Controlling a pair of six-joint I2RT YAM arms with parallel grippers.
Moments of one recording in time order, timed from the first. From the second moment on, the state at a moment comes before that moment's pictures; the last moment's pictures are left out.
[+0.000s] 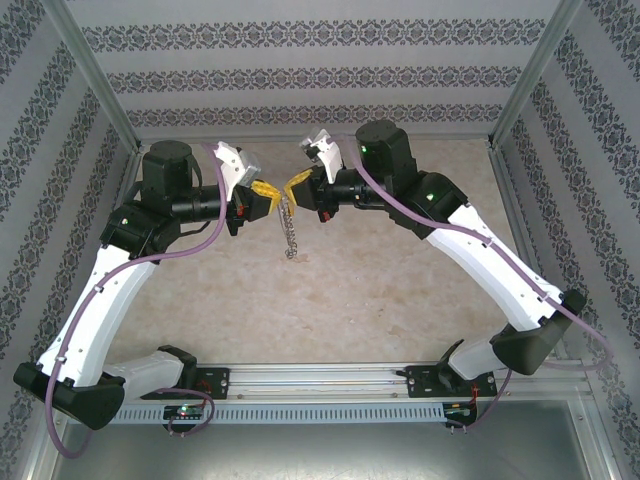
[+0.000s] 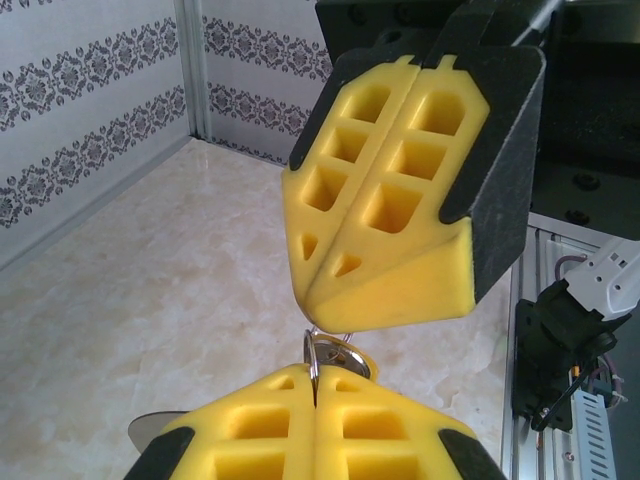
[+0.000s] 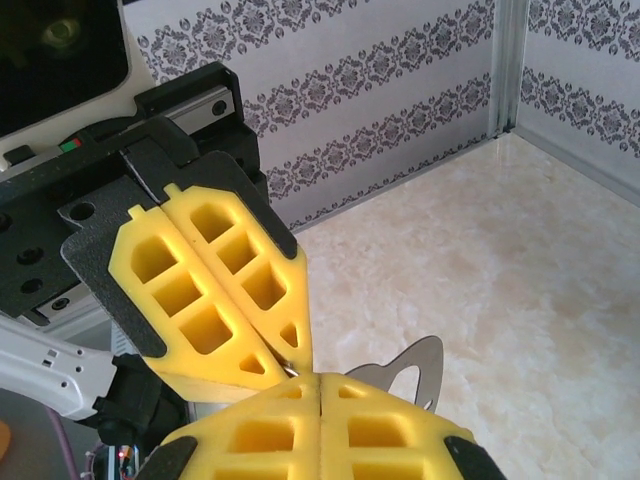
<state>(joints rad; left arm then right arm) -0.35 1.15 1.43 -0.68 0.76 0.20 0.74 1.46 1.71 -0.63 -0.52 0.08</state>
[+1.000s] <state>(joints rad) -0.35 1.15 1.43 -0.68 0.76 0.20 0.70 1.48 1.71 -0.65 -0.53 0.14</state>
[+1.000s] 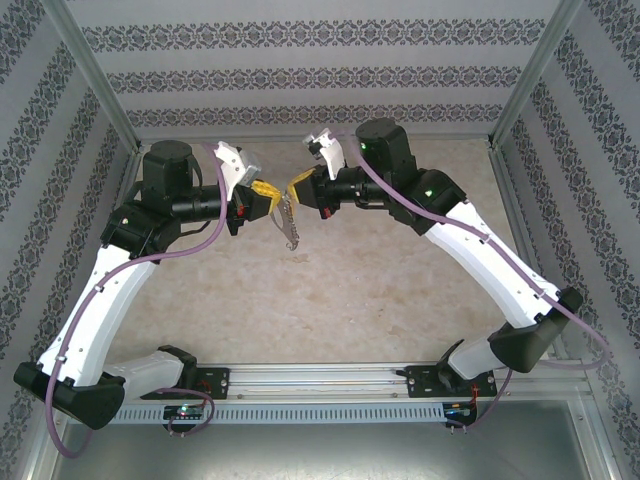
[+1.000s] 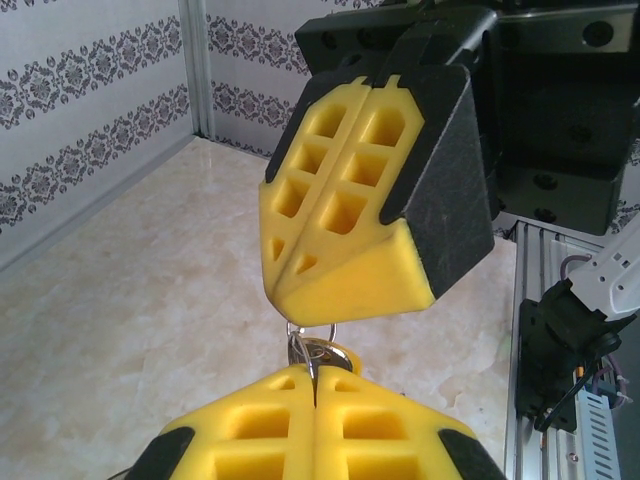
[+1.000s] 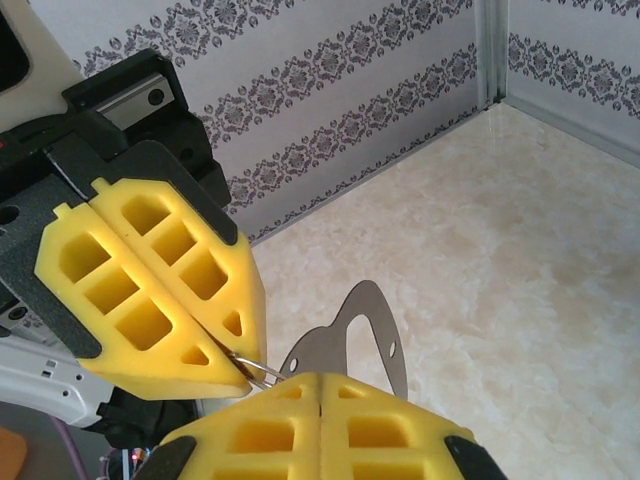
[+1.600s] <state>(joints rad) -0.35 1.15 1.47 -0.63 0.86 0.16 0.67 1.33 1.66 -0.58 -0.59 0.00</state>
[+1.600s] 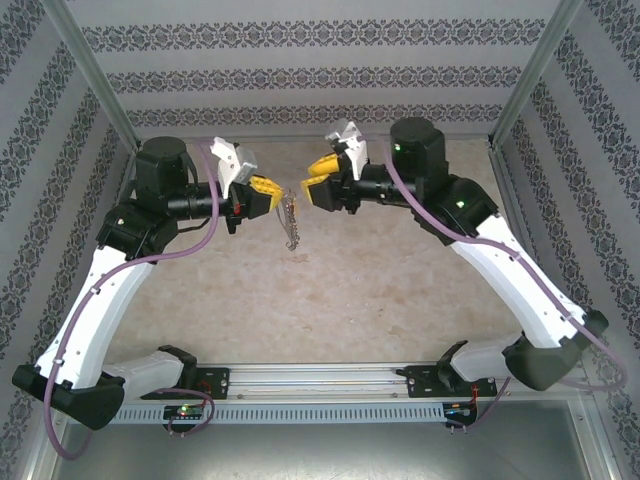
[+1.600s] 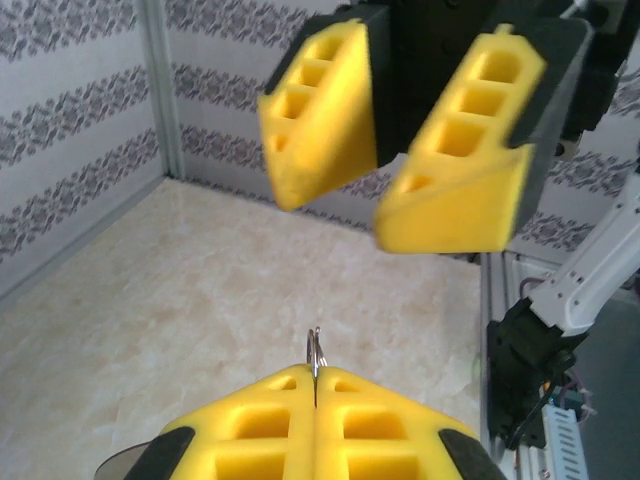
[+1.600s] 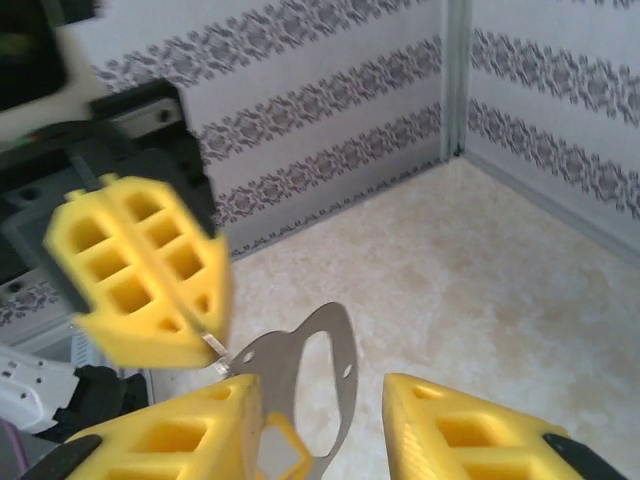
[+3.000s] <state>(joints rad) -0.35 1.20 1.54 -0.36 1.06 -0.08 0.67 1.40 1.79 -0.56 -0.80 -0.12</state>
